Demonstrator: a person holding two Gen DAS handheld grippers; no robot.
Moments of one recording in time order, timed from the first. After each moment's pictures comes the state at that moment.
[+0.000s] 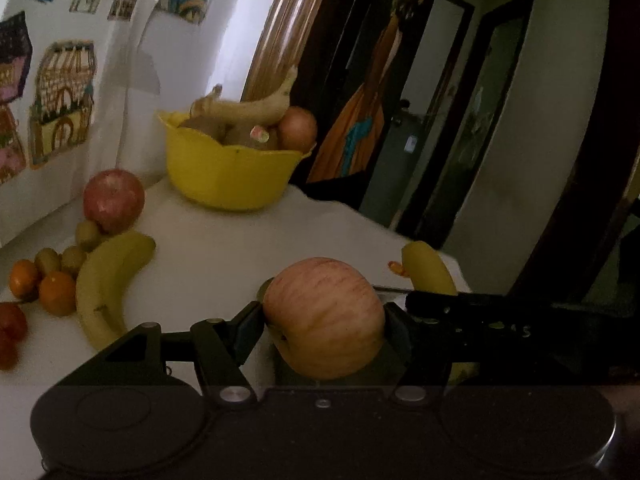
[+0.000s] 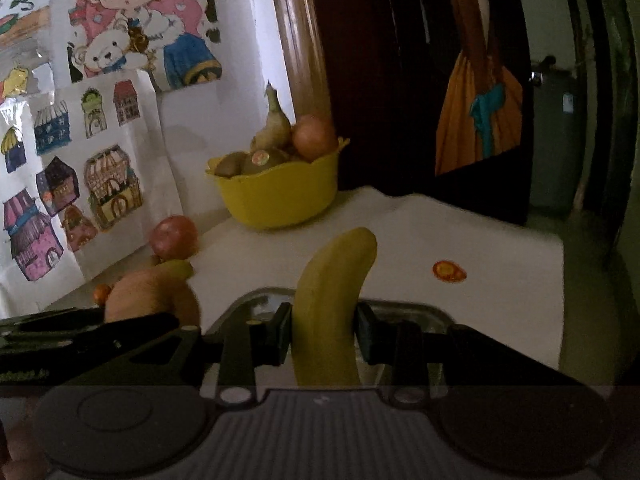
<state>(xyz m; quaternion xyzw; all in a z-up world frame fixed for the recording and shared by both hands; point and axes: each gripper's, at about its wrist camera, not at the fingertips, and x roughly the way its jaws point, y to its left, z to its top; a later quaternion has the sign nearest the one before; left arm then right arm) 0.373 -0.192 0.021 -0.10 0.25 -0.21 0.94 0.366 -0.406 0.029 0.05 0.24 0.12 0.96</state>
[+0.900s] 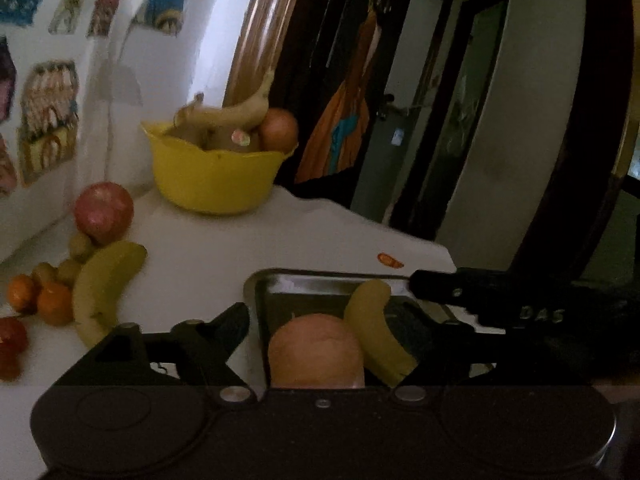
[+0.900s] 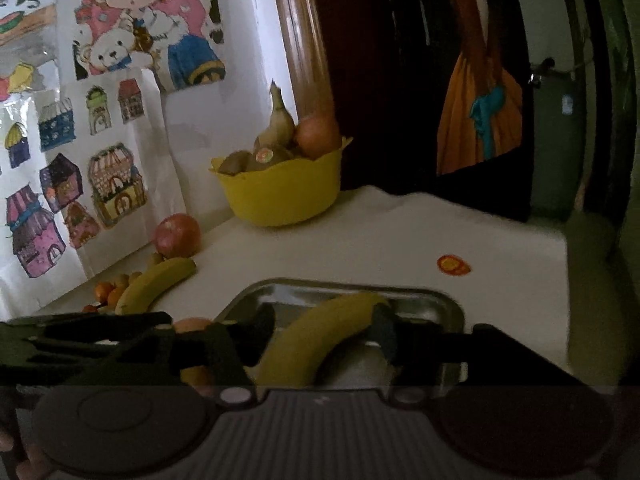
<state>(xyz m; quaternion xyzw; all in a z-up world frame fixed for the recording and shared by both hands) 0.356 -0.196 0.029 -0.07 0.24 -0.23 0.94 0.345 -0.400 0.032 0.05 0.21 0.11 0.97</state>
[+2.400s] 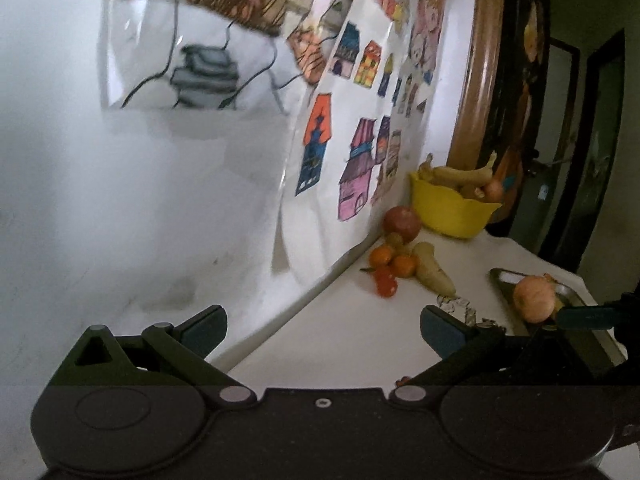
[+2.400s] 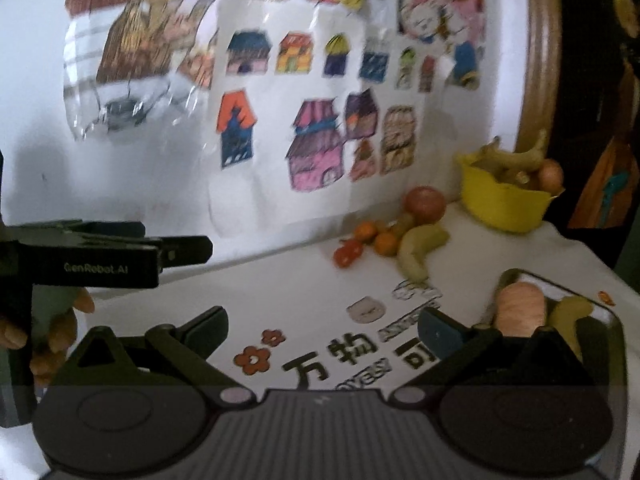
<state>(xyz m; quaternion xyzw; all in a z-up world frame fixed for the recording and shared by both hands) 0.178 0.039 0.044 -0.08 0.20 0.00 0.98 0.193 -0.173 0.041 -0.11 0.22 0.26 0.94</state>
